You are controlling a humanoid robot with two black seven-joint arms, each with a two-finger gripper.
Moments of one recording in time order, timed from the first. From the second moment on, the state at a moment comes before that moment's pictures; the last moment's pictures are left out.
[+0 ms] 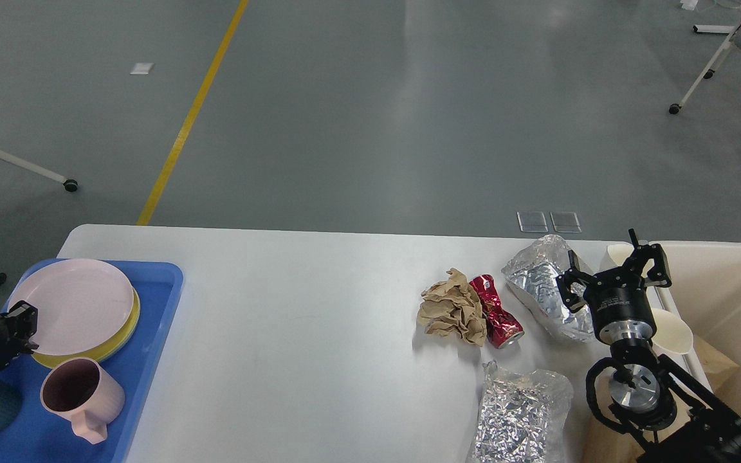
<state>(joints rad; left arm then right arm) -1.10 0.62 1.18 -0.56 -0.58 -0.42 0.06 0.24 -0.22 1.09 0.95 -0.07 0.11 0.48</state>
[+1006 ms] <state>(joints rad) -1.12 0.67 1.18 -0.59 -0.58 -0.39 0.07 0.24 -0.22 1.09 0.95 -0.07 0.11 0.48</state>
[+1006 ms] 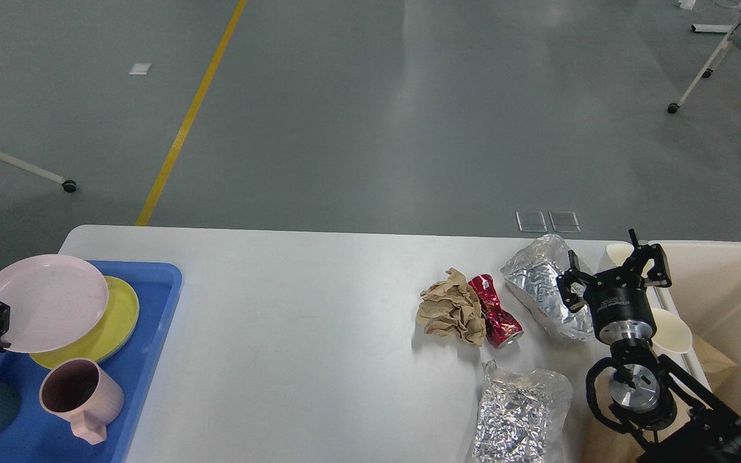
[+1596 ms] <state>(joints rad) -1.14 0.68 1.18 -0.60 -0.59 -0.56 0.07 0.24 -0.22 1.09 0.95 -0.07 0.11 0.48</state>
